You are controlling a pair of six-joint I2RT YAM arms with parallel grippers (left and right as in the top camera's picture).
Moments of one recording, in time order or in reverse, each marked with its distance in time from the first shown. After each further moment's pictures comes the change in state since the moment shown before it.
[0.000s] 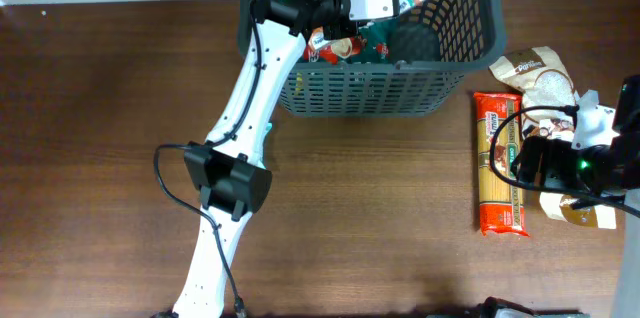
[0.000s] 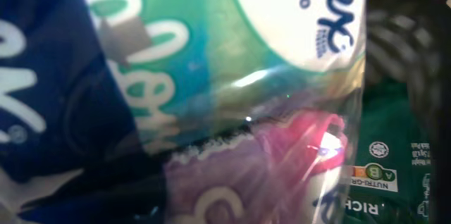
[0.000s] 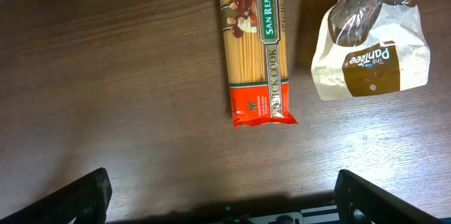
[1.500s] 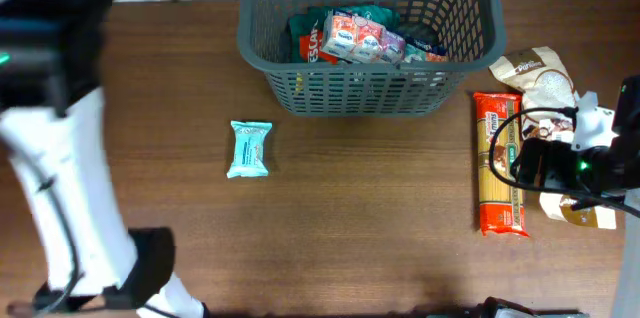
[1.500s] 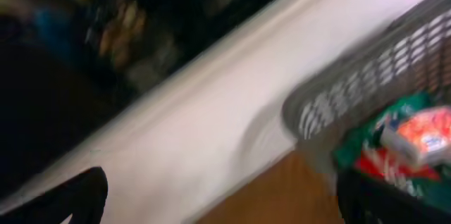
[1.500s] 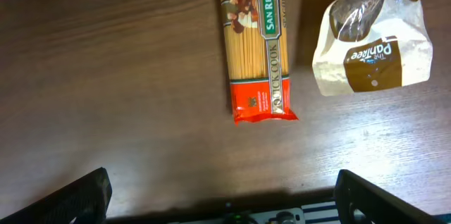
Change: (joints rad) left arm 0.448 -0.644 -0.062 -0.140 -0.117 -0.518; right arm 0.000 0.000 0.000 -0.010 -0.001 0.000
